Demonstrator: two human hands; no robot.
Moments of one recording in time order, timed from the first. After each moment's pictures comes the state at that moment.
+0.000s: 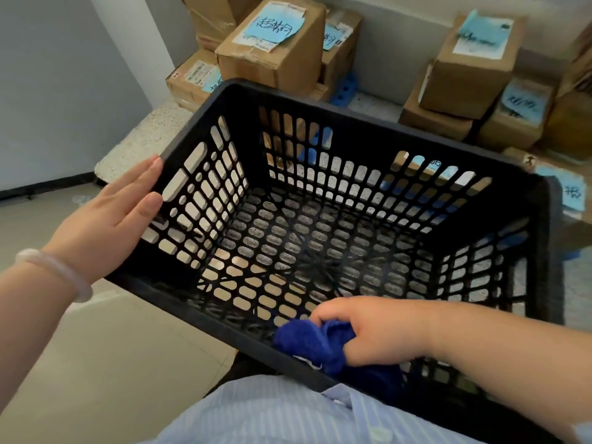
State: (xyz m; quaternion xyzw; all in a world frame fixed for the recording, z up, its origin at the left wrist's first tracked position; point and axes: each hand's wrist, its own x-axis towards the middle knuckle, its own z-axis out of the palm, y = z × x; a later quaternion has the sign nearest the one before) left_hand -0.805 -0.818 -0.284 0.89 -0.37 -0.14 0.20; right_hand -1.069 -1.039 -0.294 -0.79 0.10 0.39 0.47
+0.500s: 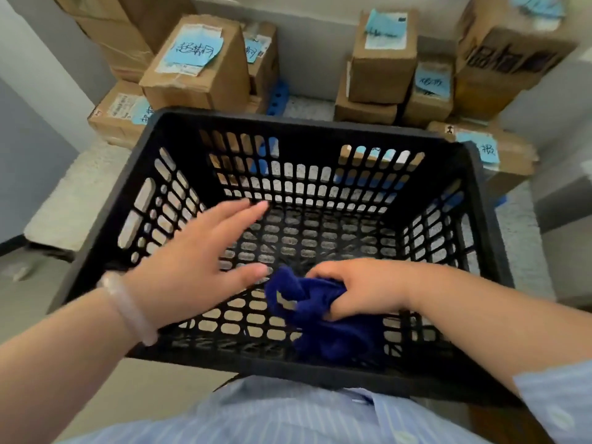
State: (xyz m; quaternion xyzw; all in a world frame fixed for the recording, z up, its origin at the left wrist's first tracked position) left_hand -0.862 -0.903 -0.264 0.74 -0.59 -0.29 0.12; right_hand -1.071 -1.050 -0.291 -0.79 0.25 0.28 0.48
